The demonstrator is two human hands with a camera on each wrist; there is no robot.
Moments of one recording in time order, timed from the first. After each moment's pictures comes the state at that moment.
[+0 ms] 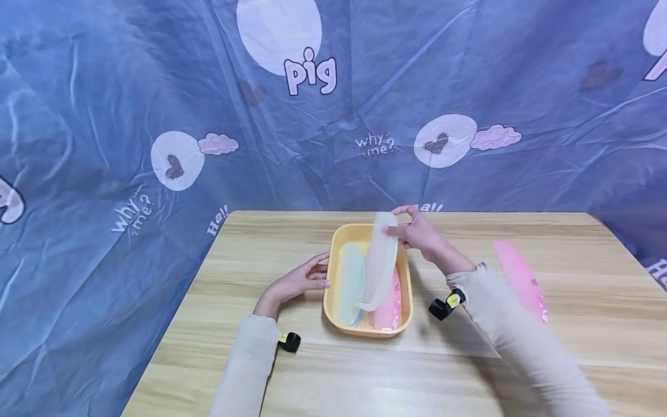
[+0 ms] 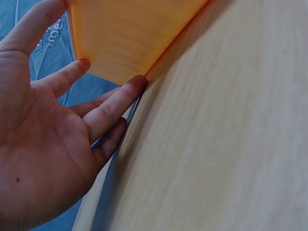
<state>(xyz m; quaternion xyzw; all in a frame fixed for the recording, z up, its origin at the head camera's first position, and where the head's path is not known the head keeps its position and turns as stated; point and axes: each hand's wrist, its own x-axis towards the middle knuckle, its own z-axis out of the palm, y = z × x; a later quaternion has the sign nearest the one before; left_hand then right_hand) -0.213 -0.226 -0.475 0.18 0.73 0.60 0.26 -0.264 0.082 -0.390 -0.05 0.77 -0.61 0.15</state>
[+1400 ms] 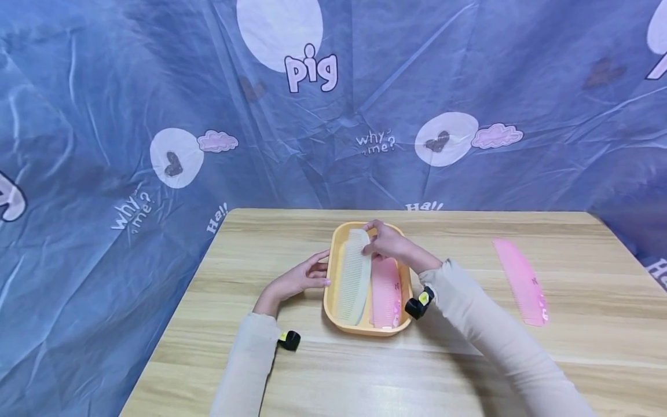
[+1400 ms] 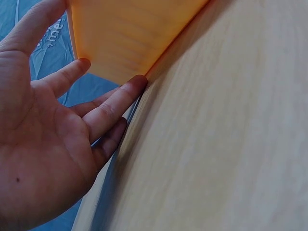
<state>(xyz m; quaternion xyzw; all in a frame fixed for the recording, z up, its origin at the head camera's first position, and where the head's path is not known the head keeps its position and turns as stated) -0.212 -0.224 -0.471 0.17 0.73 0.60 0.26 -0.263 0.031 -0.404 -0.08 0.82 -0.52 0.24</state>
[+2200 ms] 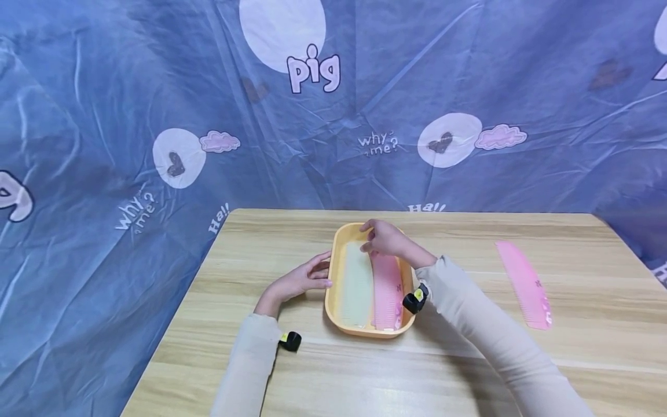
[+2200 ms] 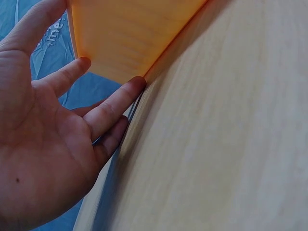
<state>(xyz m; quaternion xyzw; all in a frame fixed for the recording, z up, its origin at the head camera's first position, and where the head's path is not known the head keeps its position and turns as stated) -0.211 -0.226 -0.471 0.17 0.72 0.61 0.28 -0.274 0.025 -0.399 -0.15 0.89 -0.40 0.19</state>
